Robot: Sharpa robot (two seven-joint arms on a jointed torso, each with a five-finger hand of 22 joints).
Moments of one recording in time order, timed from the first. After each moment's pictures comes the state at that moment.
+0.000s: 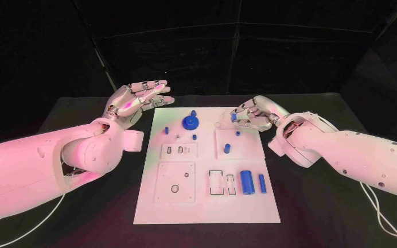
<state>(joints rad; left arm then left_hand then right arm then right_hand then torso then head) 1.31 -0.98 -0.15 1.67 0.17 -0.28 0.62 1.41 -0.02 0.09 0.07 0.05 0.91 0.23 0.10 0.07 0.99 0.18 0.10 0.06 1.10 0.13 0.18 0.14 0.18 0.92 0.24 0.21 0.09 1.18 -0.81 0.00 1.48 -1.06 -0.43 0.03 1.32 0.04 0.28 -0.10 0.15 1.04 0.14 0.11 0.07 1.46 0.05 1.43 1.31 1.47 -0.02 1.53 1.31 0.12 1.25 0.09 1.29 0.88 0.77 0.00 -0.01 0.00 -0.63</state>
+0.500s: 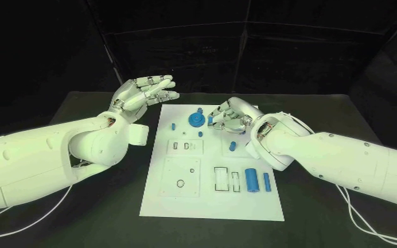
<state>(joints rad) 1.31 -0.98 -0.15 1.66 0.17 -0.29 0.61 1.41 -0.02 0.09 0.07 0.05 0.91 0.23 0.10 0.07 0.99 0.18 0.10 0.06 1.10 0.13 0.18 0.14 0.18 0.92 0.24 0.21 0.09 1.18 -0.65 0.00 1.53 -1.14 -0.45 -0.16 1.29 0.02 0.30 -0.07 0.13 1.04 0.14 0.12 0.07 1.47 0.05 1.43 1.31 1.47 -0.02 1.53 1.31 0.12 1.25 0.09 1.29 0.88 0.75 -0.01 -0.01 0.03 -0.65</state>
